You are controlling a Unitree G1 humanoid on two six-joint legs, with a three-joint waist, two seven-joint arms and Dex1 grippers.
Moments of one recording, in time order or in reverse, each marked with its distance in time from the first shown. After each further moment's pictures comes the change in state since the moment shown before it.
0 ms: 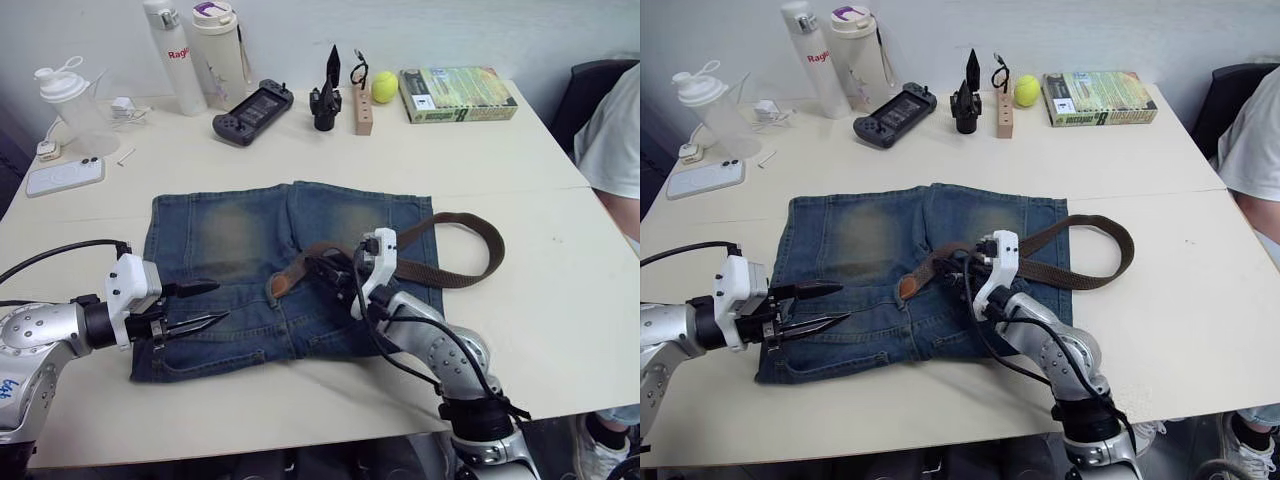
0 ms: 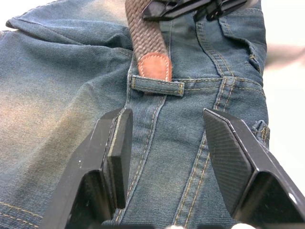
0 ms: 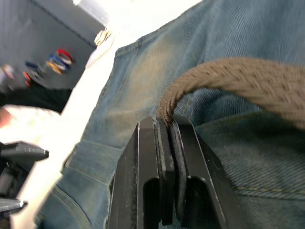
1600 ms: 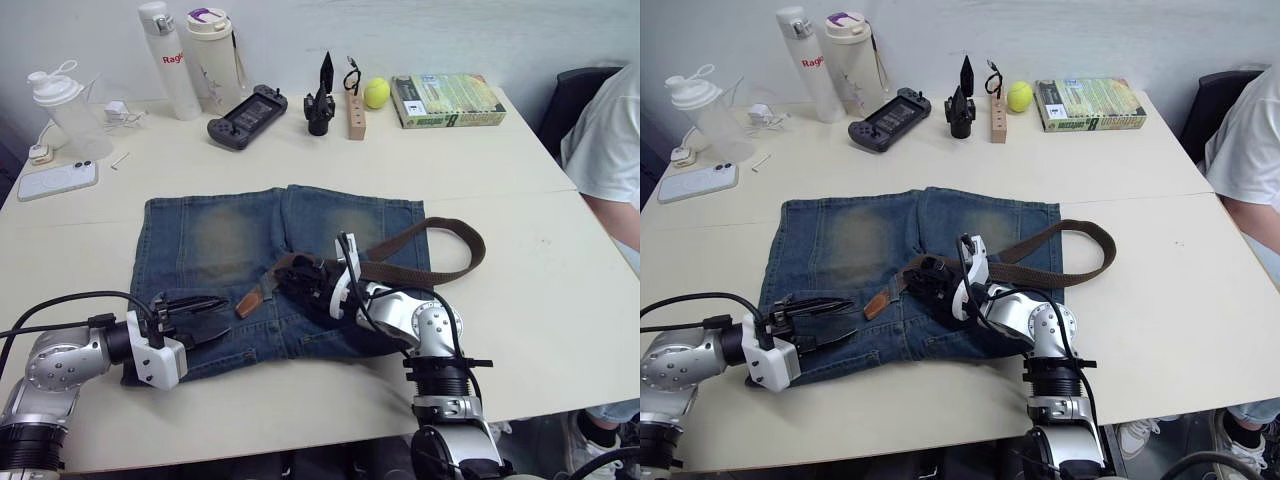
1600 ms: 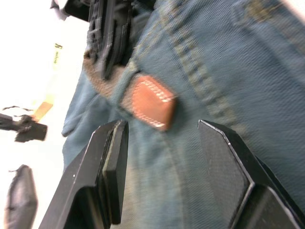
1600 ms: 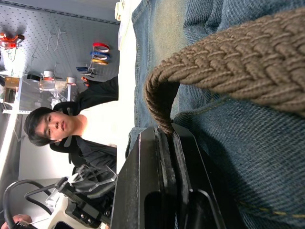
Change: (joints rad) left arm -0.151 -0.134 -0.126 0.565 0.690 -1.350 0.221; right arm -0.186 0.271 -0.320 0.429 0.290 0.386 -0.116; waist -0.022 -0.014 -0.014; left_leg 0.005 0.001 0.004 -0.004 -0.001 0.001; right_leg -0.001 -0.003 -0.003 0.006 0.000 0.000
